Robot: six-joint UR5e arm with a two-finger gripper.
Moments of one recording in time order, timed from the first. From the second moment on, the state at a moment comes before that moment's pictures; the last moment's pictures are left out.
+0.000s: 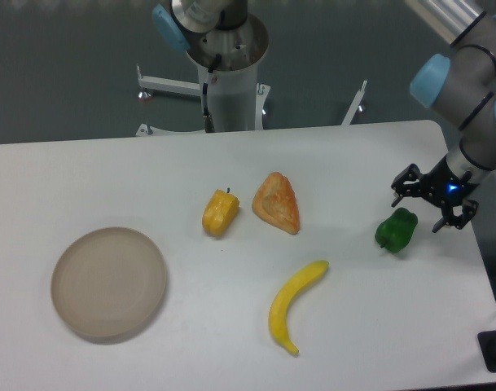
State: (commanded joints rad) arm 2.67 -2.20 -1.25 -1.37 1.32 1.40
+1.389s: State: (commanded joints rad) arm 2.65 -2.21 -1.31 -1.25 1.33 1.41
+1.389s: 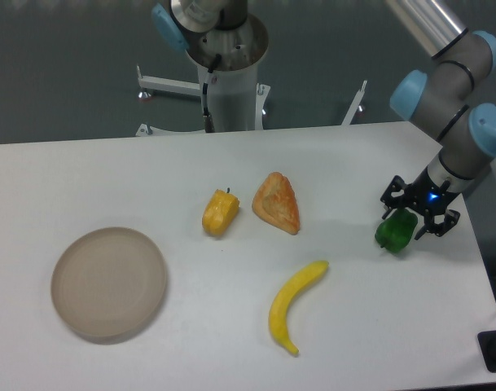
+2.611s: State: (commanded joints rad) arm 2.47 -2.08 -1.20 -1.27 1.54 1.46
